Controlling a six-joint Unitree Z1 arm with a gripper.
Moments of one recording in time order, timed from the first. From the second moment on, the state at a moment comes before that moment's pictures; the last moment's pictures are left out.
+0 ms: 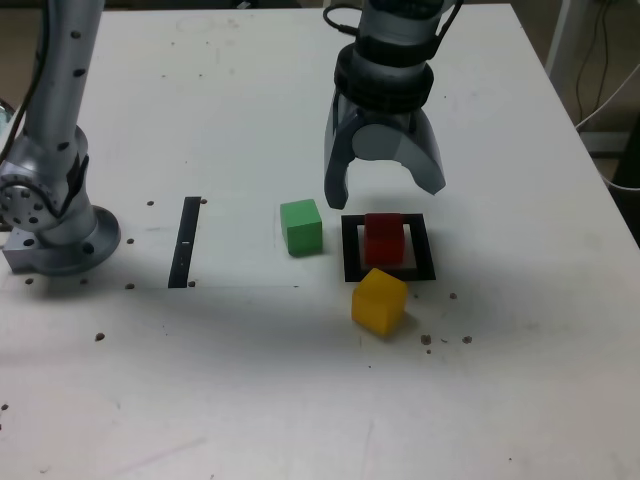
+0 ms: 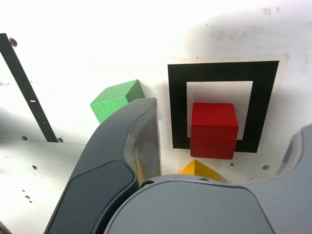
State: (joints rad) arm -0.03 2.02 -1.59 1.32 0.04 0.01
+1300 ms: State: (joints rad) arm -0.37 2.04 -1.60 1.33 -0.03 -0.09
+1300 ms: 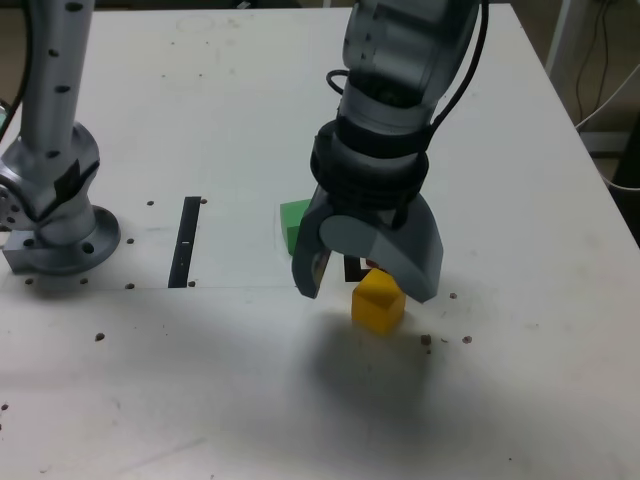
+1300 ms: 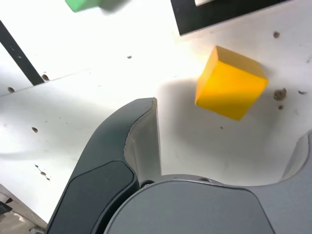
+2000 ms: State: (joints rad) arm -0.38 2.03 -1.57 1.26 0.10 0.31
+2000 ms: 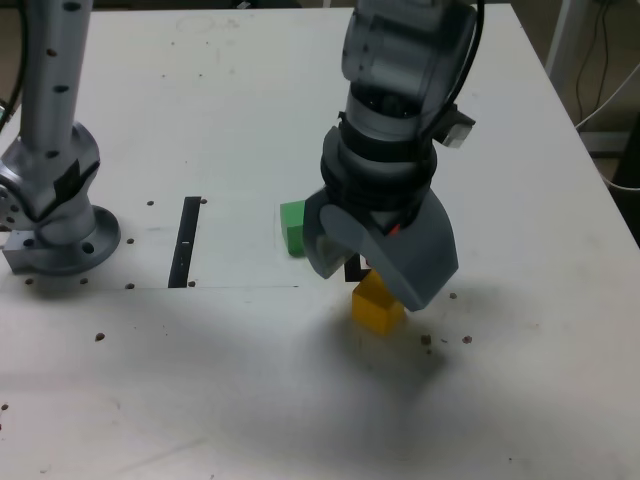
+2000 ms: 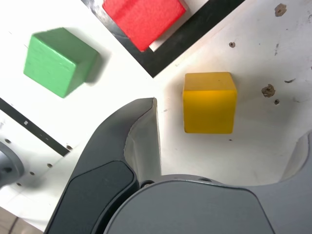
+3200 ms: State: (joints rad) arm -0.38 2.08 -1.50 1.14 0.05 0.30
